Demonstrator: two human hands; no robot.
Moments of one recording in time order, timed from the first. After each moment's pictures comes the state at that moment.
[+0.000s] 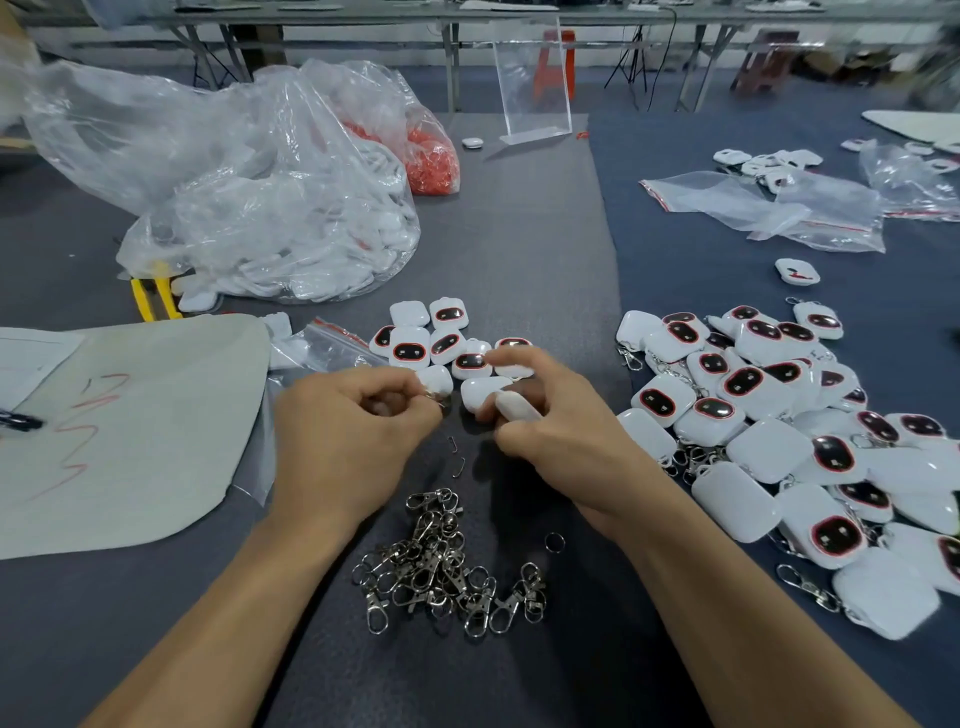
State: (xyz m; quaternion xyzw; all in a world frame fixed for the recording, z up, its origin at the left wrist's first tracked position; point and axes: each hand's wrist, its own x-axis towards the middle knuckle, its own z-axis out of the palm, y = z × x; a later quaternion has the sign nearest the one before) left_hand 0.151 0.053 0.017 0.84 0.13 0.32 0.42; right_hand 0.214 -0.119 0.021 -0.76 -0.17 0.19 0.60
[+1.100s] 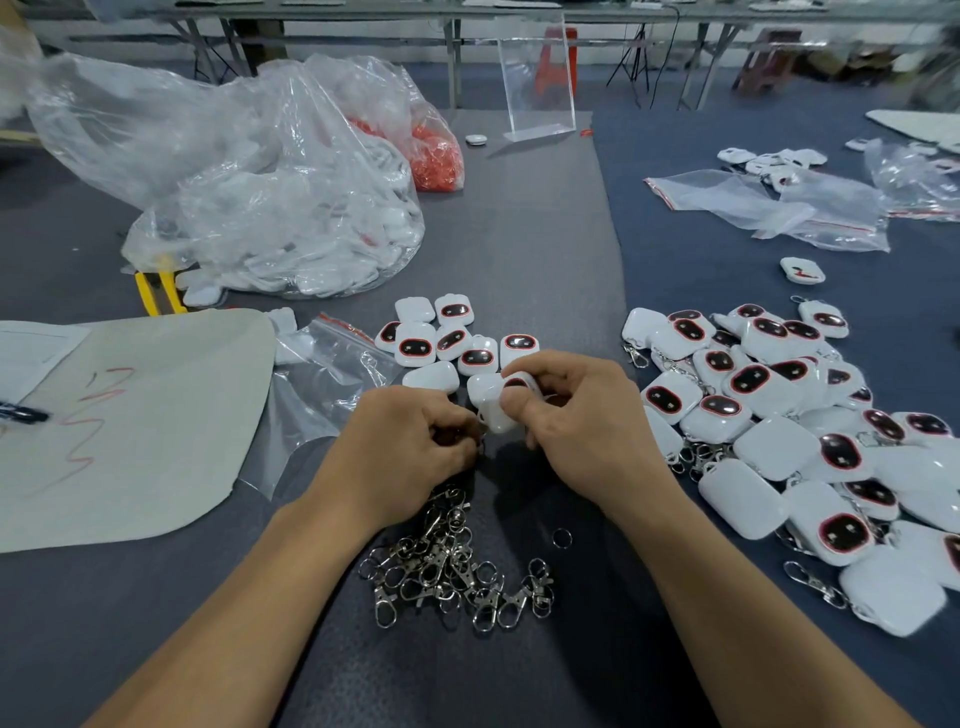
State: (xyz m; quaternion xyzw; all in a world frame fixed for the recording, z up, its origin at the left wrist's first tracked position) left_hand 0.162 0.058 0.004 0.93 -0.04 0.12 0.34; right_hand 0.222 -0.122 0.014 -0.84 -0.15 0.02 0.52
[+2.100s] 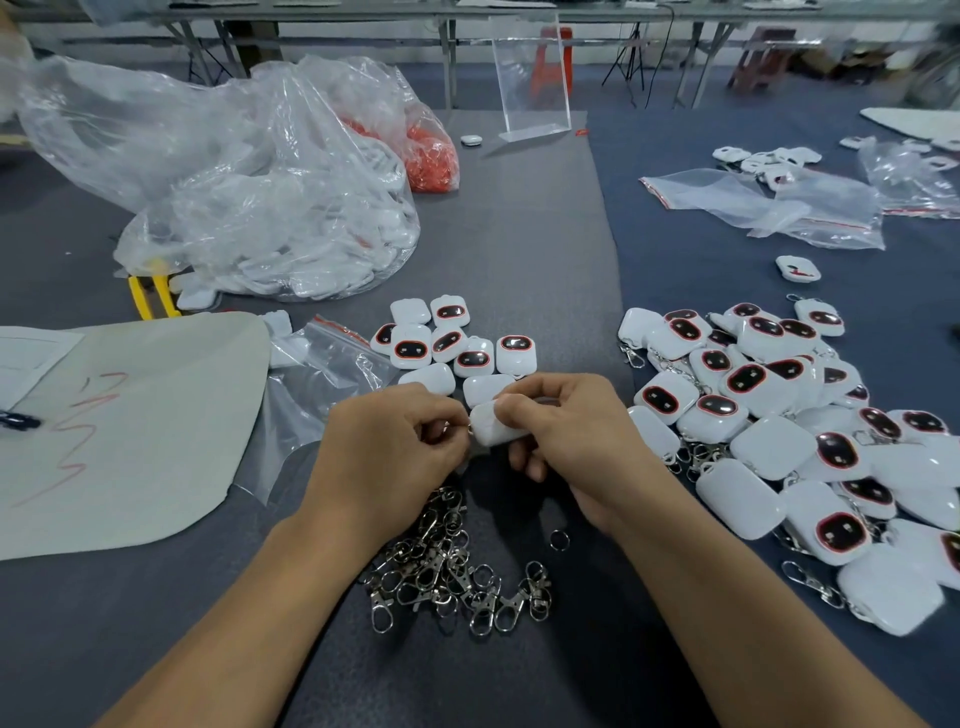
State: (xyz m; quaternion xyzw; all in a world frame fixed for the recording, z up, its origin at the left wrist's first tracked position) left_hand 0.153 0.048 0.003 0.92 0.02 0.24 0.30; right_hand 0.220 -0.112 0.009 -0.74 -0.06 0.18 0.65
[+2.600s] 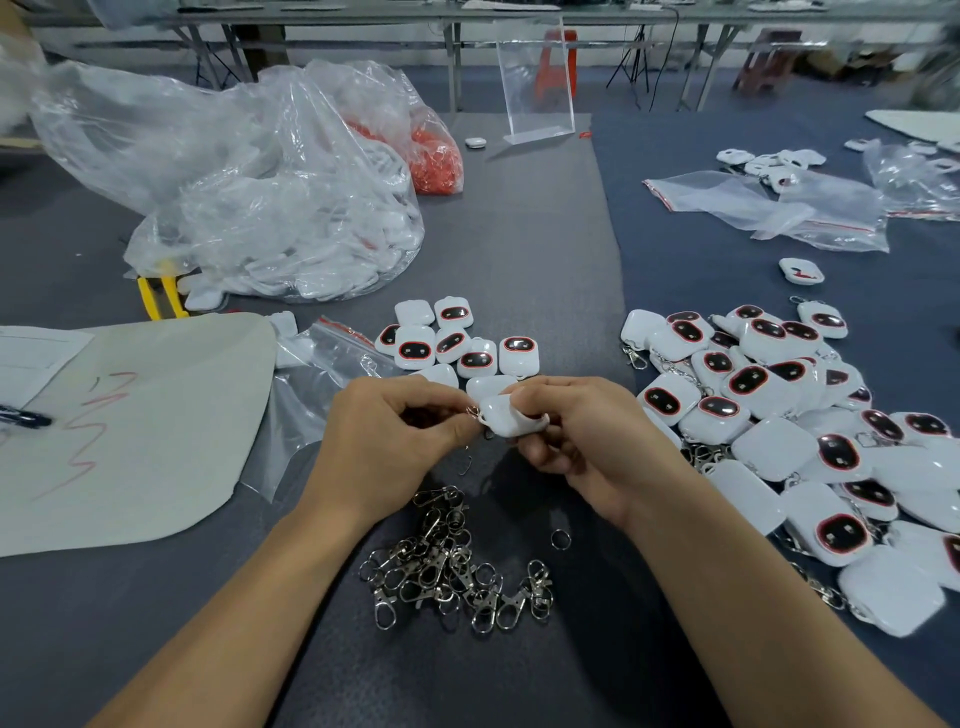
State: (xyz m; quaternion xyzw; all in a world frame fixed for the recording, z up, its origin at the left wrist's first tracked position) left_hand 0.159 0.054 0.008 0.84 0.02 0.21 0.51; right_hand 0.221 -0.121 0.026 -0.63 -0.01 0.30 0.72
